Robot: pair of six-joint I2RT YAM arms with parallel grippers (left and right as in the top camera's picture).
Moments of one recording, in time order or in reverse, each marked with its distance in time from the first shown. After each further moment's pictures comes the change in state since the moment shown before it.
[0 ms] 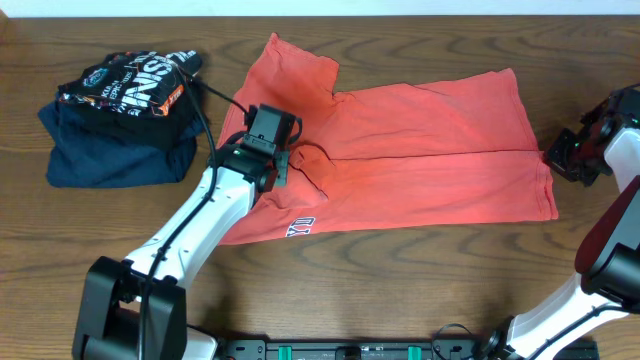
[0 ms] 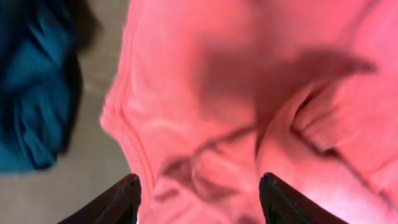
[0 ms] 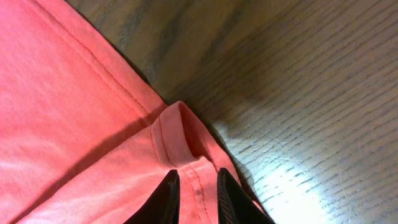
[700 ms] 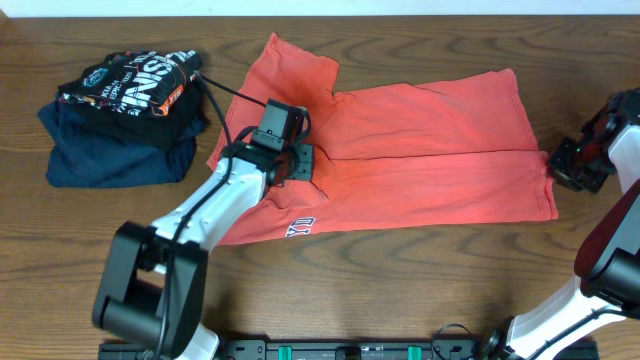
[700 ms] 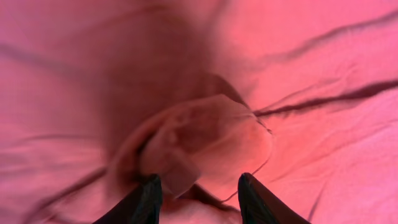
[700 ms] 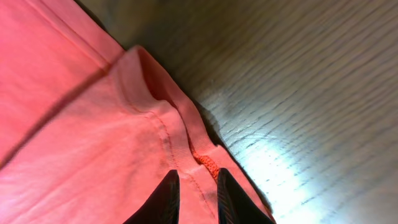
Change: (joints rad) left arm 0.000 0.140 0.000 0.257 0.400 -0.035; right arm 0.000 -0.025 0.040 -0.174 0.084 -0.012
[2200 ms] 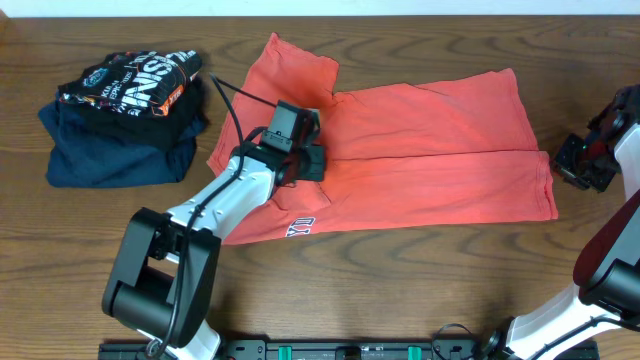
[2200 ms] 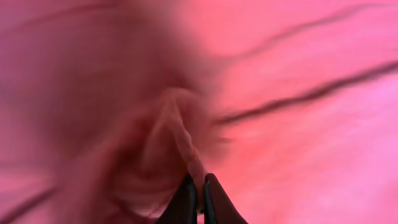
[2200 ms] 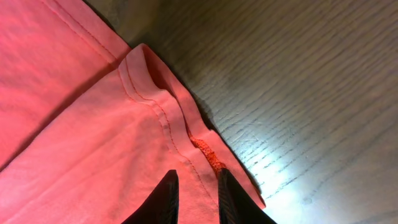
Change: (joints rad) left arm -0.032 0.044 0.000 0.087 0.142 -0.013; right arm 0.000 -0.039 0.011 -0.042 0.020 0.000
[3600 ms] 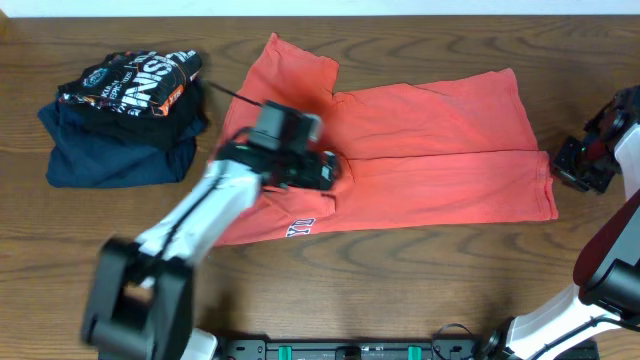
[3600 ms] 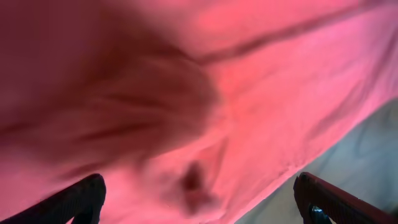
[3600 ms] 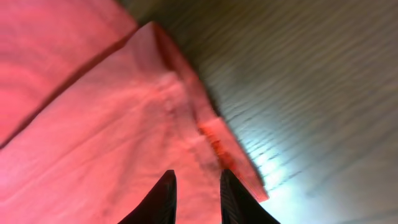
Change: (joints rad) left arm 0.085 -0.151 0.000 -0.200 0.164 0.051; right arm 0.001 0.000 0.000 -0.039 -0.037 -0.053
